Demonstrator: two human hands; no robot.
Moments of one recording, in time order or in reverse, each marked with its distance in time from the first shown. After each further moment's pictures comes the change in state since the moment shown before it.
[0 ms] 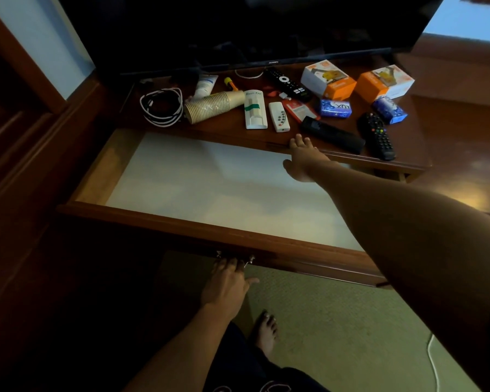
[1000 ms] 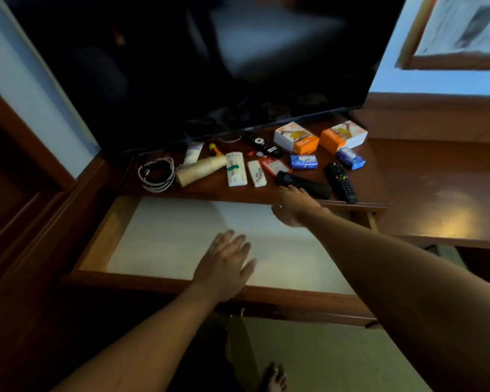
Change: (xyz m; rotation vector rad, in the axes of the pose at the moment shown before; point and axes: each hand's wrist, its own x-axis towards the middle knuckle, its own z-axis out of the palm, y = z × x) left_hand 0.025 -0.004 -0.145 -0.036 0.524 0.321; right_hand -0.058 0.014 -0.062 0.046 0.065 -0.091
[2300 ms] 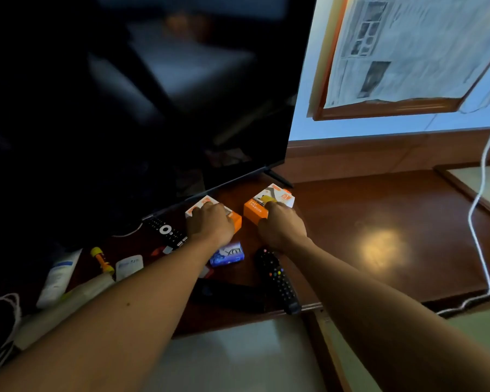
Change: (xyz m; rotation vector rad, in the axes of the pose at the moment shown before) left_hand 0.445 0.043 -0.030 -0.143 -0.069 -0.254; right_hand 0.140 0.193 -0.112 0.284 0.268 0.431
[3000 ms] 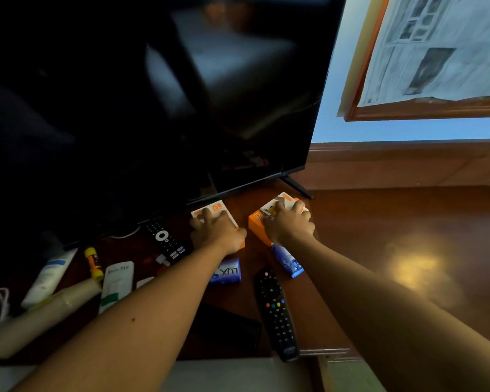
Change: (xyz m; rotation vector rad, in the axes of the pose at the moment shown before) left_hand 0.049 0.024 0.043 0.035 -0.125 -0.338; right_hand 0.103 0.034 0.030 -0.101 -0.108 0.067
